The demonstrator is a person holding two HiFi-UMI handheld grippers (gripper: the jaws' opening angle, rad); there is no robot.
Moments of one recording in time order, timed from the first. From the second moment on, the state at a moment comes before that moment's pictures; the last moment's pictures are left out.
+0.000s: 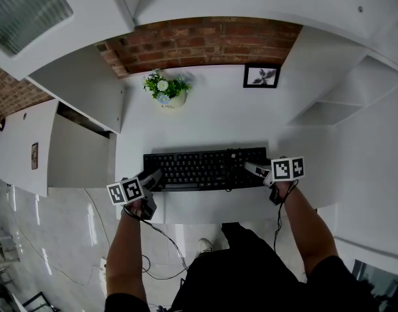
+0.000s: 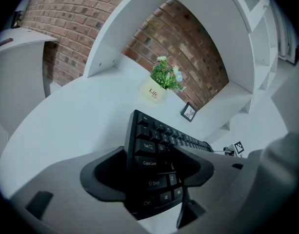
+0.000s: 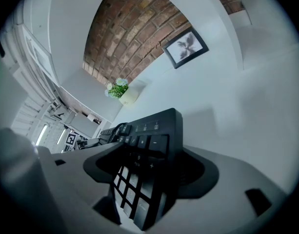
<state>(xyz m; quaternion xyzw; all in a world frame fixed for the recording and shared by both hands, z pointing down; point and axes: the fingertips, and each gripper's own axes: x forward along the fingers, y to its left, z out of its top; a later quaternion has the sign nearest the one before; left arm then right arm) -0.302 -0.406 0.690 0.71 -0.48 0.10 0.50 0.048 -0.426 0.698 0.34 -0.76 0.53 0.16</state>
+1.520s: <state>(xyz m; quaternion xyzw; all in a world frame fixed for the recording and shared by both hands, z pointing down) -0.308 -0.400 0.680 0.72 -0.58 0.22 0.32 0.070 -0.438 0.686 0.52 -0.74 0.29 0.31</state>
